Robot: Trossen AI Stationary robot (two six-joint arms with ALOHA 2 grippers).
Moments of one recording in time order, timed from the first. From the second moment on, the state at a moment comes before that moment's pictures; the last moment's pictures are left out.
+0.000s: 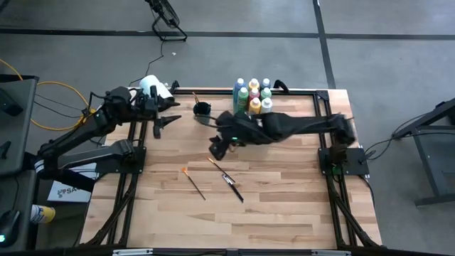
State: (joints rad) left arm 0.57 0.58 0.74 -0.27 0.35 0.23; right arm 0.09 1.90 2.03 -0.86 0.34 0.63
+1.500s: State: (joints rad) left arm 0.57 0.57 0.74 -0.41 0.36 0.29; right arm 0.07 2.49 2.17 -1.09 0.03 0.85
